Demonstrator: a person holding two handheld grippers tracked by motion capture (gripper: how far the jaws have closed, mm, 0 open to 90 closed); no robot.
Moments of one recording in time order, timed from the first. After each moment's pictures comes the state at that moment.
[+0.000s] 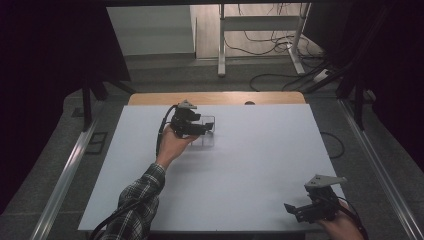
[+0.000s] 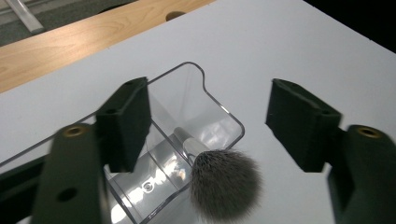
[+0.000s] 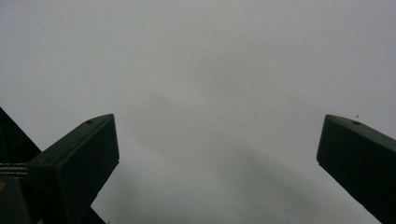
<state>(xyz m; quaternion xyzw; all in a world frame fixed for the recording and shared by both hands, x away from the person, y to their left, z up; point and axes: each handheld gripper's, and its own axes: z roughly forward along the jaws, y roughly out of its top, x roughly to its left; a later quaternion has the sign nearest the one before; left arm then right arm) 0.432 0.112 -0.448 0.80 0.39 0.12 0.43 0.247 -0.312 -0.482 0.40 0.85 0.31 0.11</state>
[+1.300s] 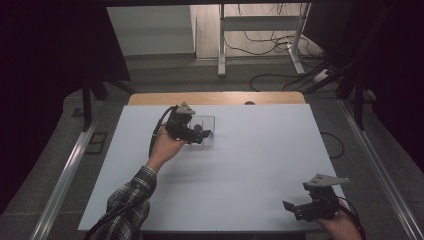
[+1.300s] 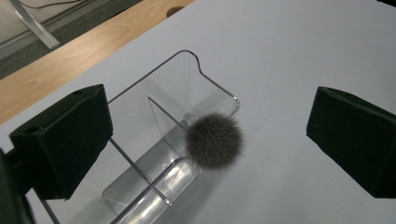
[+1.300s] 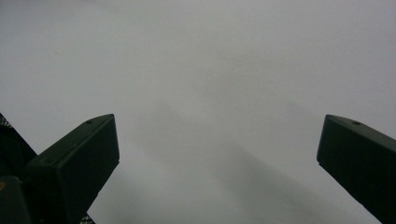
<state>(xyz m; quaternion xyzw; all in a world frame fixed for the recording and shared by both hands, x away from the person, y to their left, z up) 0.411 0.119 -0.436 0.83 0.34 0.16 0.40 0.247 -0.311 -0.482 0.41 0.84 0.35 0.11</state>
